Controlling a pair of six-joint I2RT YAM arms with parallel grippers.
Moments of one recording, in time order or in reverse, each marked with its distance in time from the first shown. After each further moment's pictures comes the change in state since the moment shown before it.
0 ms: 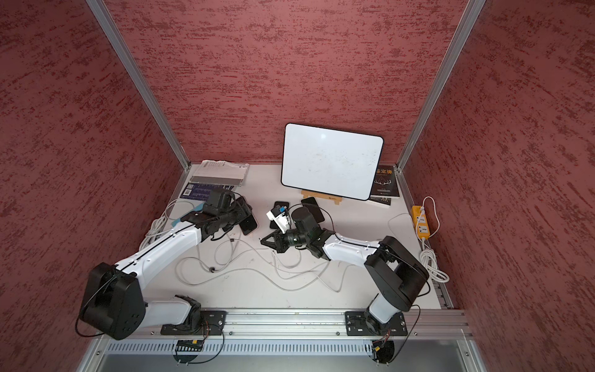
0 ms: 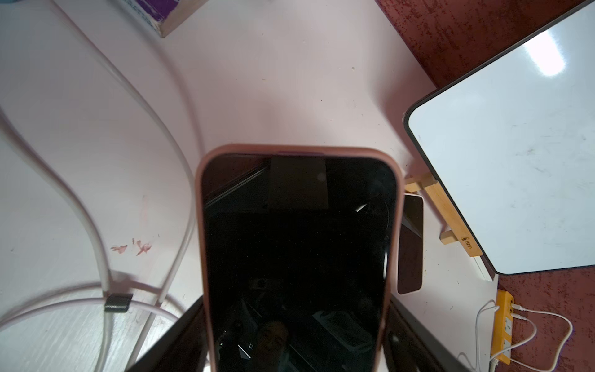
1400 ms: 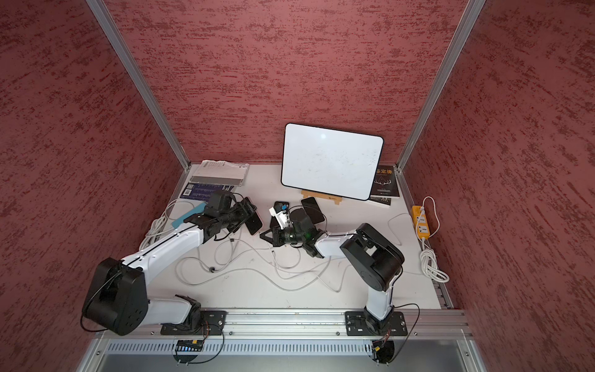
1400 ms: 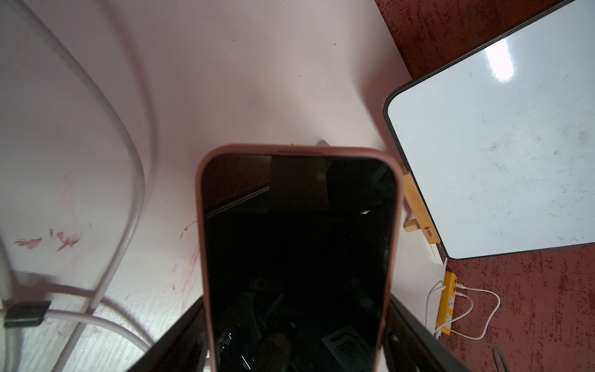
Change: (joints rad) left arm 0.012 0.031 -0.043 0.101 0.117 -0.092; right arm -0.038 0.196 0.016 0.218 0.079 0.144
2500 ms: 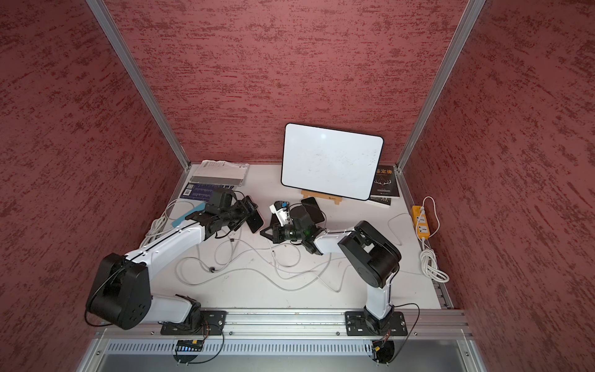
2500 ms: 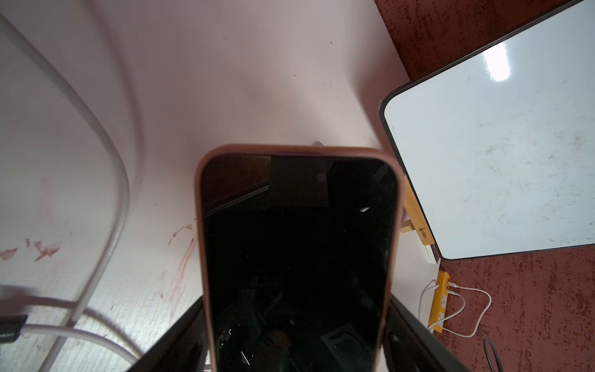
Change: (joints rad) left arm 0.010 0.036 0.029 0.005 0.026 -0.007; right arm -0.019 0.029 0.047 -0.013 -0.002 0.000
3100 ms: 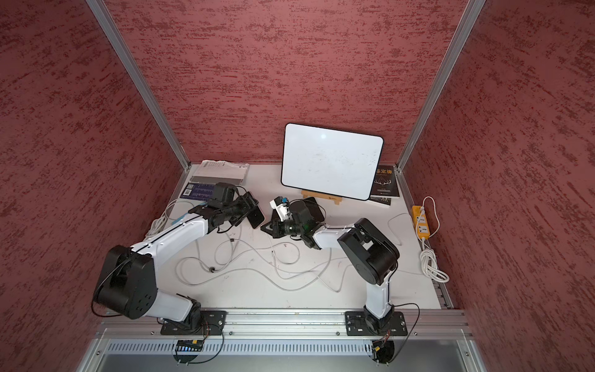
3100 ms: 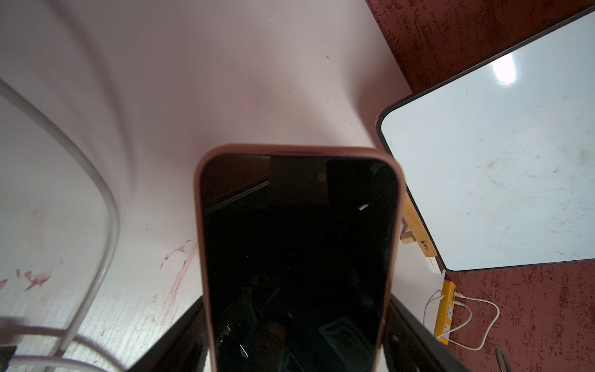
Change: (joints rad) left arm 0.002 0.066 0.083 -0.029 -0.021 0.023; right arm -0.031 0.023 0.075 -0.083 -0.008 -0.021
